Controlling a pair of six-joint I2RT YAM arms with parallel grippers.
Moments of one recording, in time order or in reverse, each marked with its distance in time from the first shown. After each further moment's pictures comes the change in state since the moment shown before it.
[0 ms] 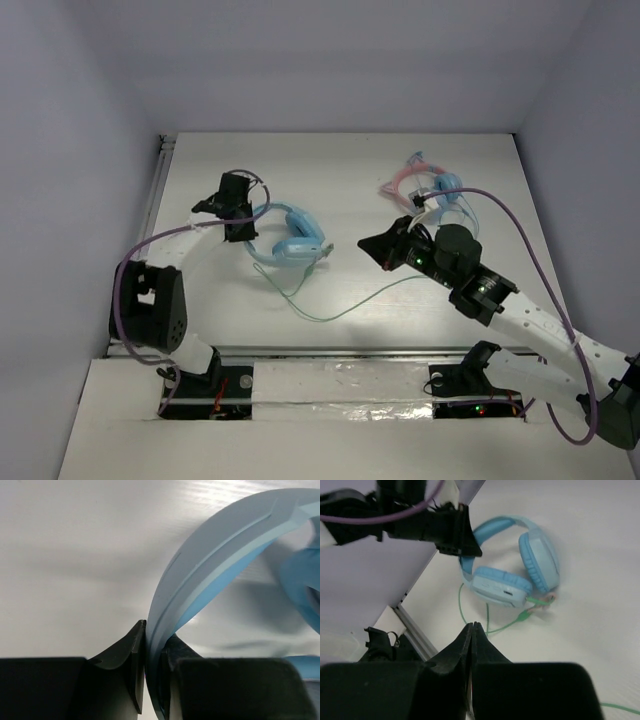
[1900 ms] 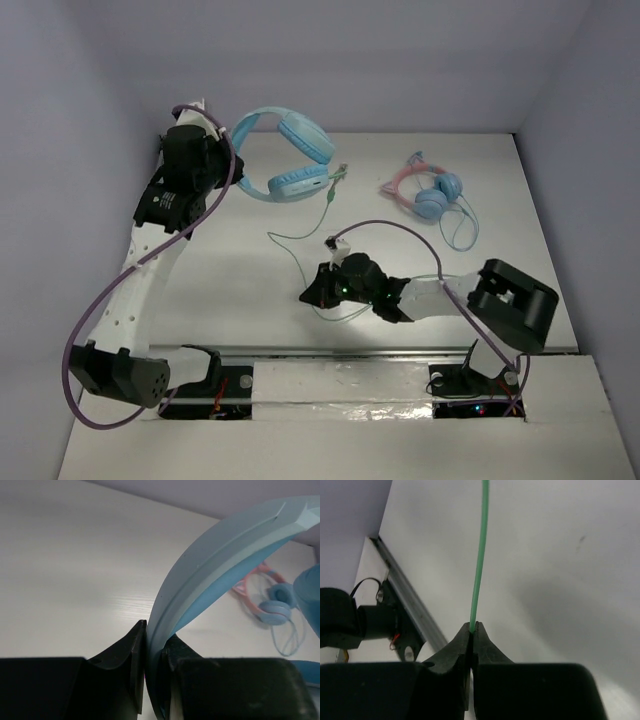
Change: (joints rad) left arm 0.002 -0.343 0.435 -0.094 0.137 -0.130; right arm 0.226 0.795 -0.052 0.570 -0.082 0.242
